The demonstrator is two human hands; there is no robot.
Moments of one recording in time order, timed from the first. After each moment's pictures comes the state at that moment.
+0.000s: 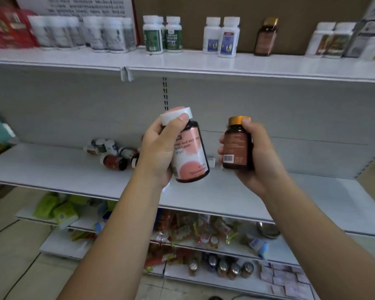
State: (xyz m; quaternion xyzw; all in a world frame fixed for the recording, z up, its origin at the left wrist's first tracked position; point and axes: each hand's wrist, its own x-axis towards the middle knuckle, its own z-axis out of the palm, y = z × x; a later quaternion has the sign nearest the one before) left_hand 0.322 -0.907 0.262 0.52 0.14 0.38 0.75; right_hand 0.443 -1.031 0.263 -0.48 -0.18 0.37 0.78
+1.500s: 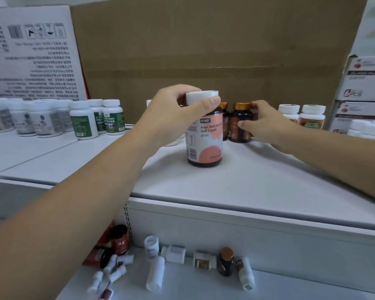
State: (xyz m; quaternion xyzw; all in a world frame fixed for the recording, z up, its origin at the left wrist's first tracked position) left_hand 0.590 -0.871 0.430 0.81 0.14 0.41 0.39; right_hand 0.794 -0.968 0.411 -0.80 -0.38 0.02 0.47
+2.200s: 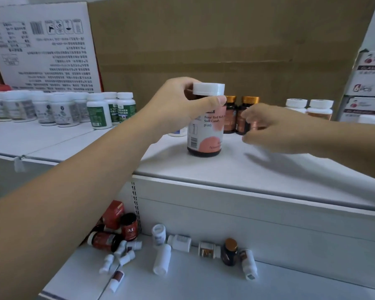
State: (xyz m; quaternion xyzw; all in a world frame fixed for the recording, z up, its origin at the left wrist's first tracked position) left_hand 0.572 -0.872 0.435 0.83 0.16 0.38 0.36; right_hand 0.715 -1.026 0.429 -0.84 -0.50 -0.01 0.23
